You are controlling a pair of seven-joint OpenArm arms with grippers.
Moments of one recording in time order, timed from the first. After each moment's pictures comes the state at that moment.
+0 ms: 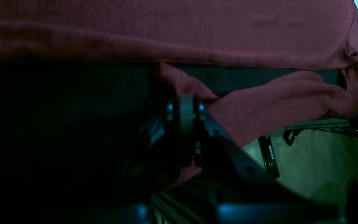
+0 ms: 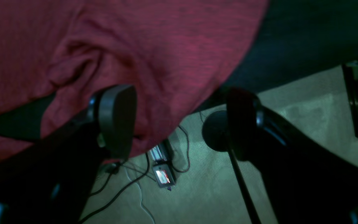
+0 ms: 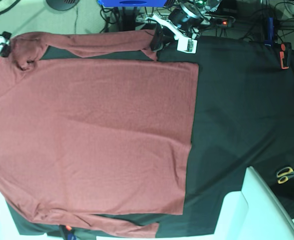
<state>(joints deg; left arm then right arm) 27.5 -17.4 27.5 73.4 -32.6 -8.9 -10.2 -19.0 5.7 57.1 79.3 17.4 40.0 -45.5</state>
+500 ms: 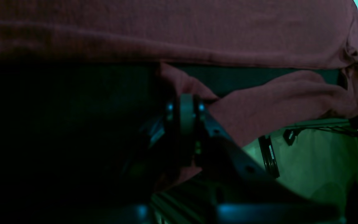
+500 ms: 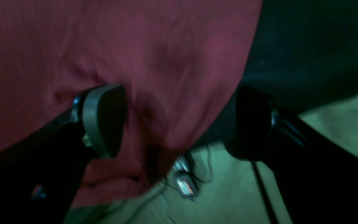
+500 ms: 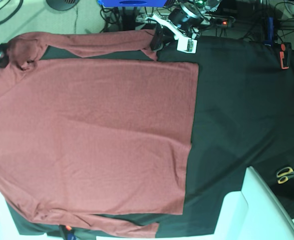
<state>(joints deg) 27.5 -17.4 27.5 73.5 -32.5 -8.9 -10.2 -11.2 11.4 60.5 62.9 18.5 40.4 -43.8</state>
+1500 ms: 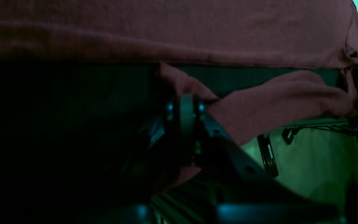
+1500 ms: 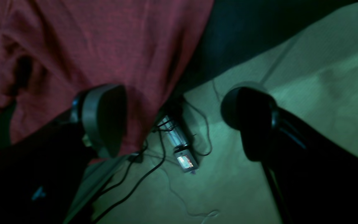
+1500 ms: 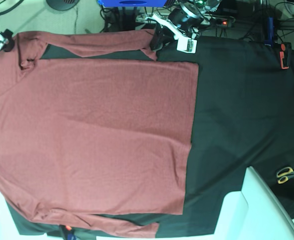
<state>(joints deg) 27.5 -17.4 27.5 73.5 -32.6 -8.9 -10.1 -14.9 8.2 62.2 69.4 17.1 39.8 -49.0</state>
